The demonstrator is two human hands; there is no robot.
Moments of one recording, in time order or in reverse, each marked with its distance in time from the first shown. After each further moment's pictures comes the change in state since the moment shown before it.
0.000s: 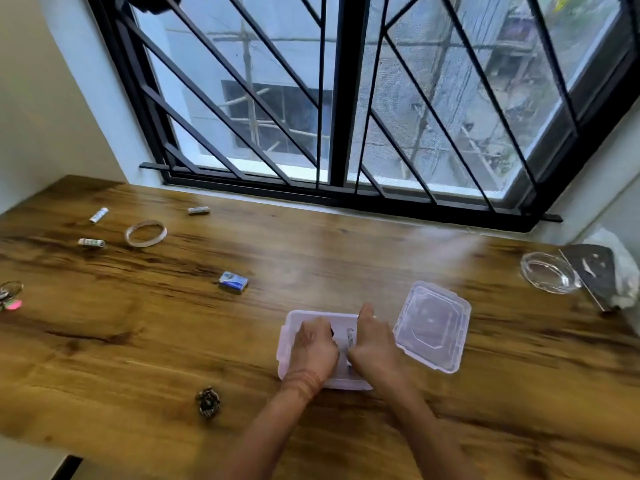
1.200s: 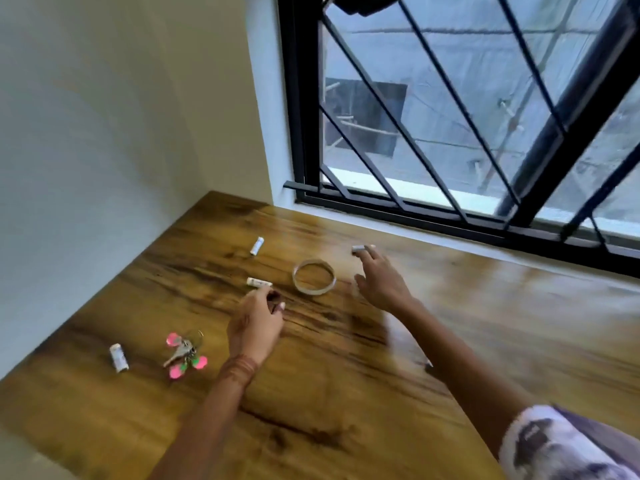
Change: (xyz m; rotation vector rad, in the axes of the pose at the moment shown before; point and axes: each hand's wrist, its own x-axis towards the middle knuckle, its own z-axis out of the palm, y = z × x) left_hand 0.168 -0.279 -0.295 -0.040 0.442 -0.141; right_hand 0.218 -0.323 0.144 -0.118 0.073 -0.522
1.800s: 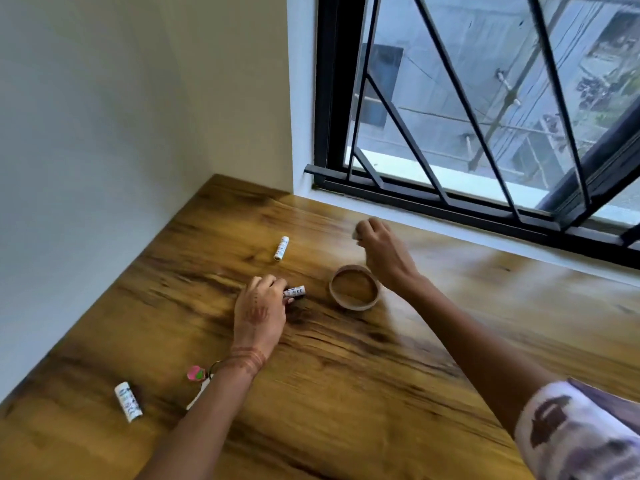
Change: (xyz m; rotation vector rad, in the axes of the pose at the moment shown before) left_hand 0.098 -0.067 0.008 0.274 -0.032 0.364; right_hand 0.090 -0.042 0.038 -0.047 0.194 -0.245
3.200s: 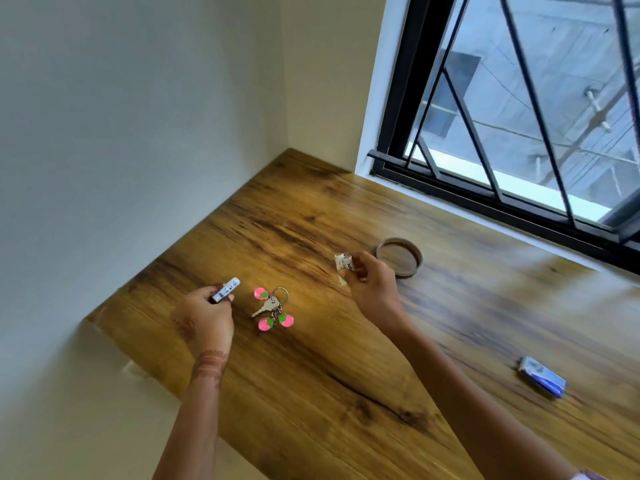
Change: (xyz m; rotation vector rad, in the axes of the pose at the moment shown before) left_hand -0.130 -0.067 -0.071 -0.494 0.439 -0.936; right_hand -0.092 -0.142 -0.008 0.684 -0.149 0.340
